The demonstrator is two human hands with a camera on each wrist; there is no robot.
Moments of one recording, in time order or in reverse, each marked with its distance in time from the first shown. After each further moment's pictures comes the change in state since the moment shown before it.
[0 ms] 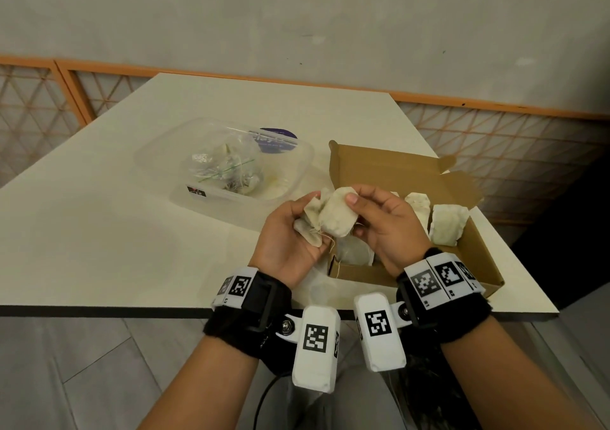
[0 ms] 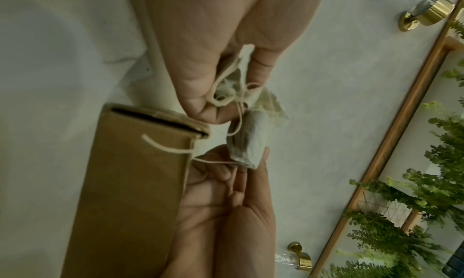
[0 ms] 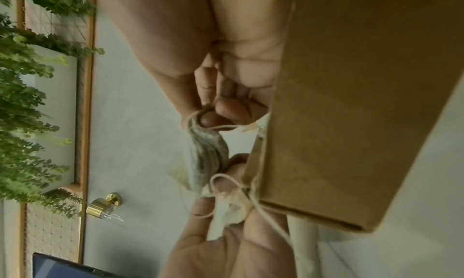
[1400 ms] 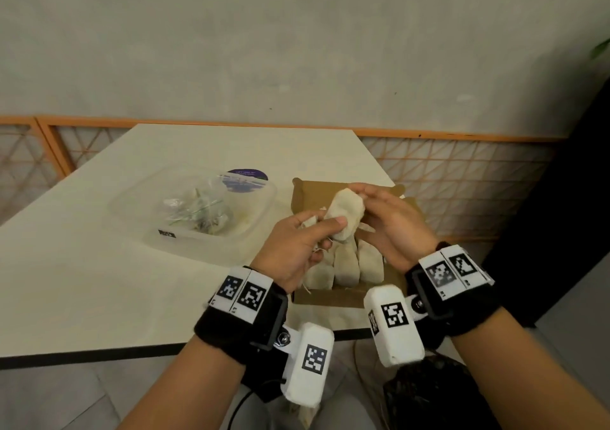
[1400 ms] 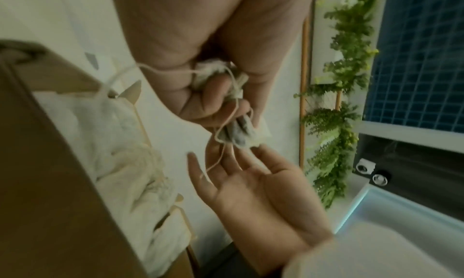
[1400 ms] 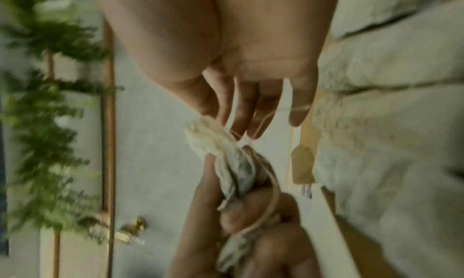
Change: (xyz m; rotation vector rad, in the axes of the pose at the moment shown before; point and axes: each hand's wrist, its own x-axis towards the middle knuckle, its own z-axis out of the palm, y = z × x) left_hand -0.006 -0.013 0.076 0.685 0.092 0.047; right_hand -0.009 -0.067 -0.045 0.041 -0.029 0.000
